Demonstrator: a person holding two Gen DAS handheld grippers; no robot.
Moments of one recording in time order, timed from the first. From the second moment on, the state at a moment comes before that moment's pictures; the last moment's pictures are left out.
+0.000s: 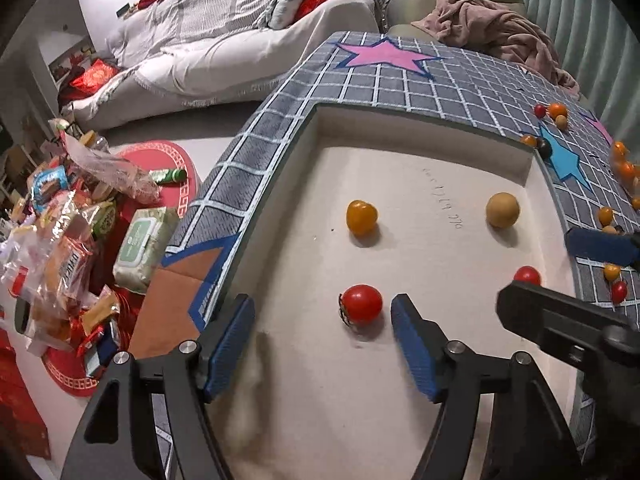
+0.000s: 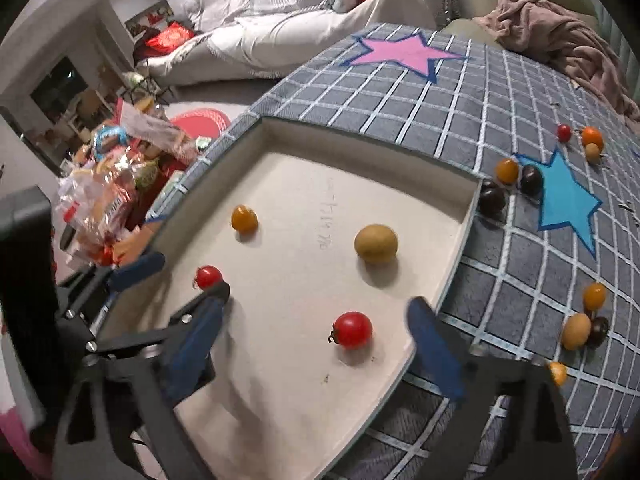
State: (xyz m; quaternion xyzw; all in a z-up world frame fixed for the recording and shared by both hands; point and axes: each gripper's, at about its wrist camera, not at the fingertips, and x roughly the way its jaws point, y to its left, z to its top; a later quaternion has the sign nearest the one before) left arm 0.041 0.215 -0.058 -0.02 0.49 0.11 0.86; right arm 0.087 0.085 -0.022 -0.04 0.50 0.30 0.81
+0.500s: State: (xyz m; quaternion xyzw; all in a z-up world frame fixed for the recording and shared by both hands) left arm 0.036 0.153 0.011 -0.03 0.46 0.02 0.89; right arm 0.090 -0.045 0.035 0.03 0.47 0.22 0.86
